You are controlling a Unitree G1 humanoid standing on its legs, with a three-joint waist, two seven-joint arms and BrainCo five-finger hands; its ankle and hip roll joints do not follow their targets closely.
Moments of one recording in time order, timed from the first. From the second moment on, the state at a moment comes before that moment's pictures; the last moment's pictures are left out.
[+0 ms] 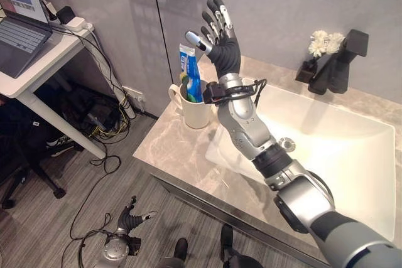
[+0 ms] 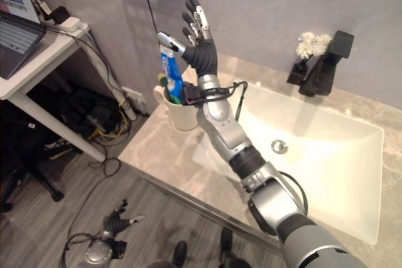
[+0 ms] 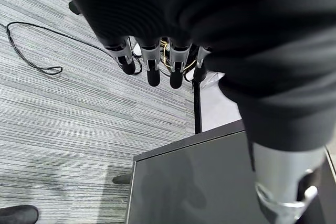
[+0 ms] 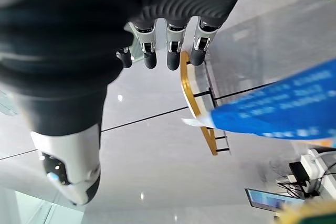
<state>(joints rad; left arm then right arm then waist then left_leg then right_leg) 0.09 0.37 -0.26 0.69 -0.16 -0.17 0.22 -0.96 -0.13 0.44 0.37 0.56 -0.31 -0.35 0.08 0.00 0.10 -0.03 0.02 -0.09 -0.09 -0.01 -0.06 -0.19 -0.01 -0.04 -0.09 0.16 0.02</state>
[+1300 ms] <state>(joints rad) 0.15 0.34 -0.15 0.83 -0.06 -0.09 0.21 0.06 -0.59 -0.48 -0.17 0.04 -0.34 -0.49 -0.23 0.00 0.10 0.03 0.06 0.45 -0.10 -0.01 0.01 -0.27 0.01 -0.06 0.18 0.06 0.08</state>
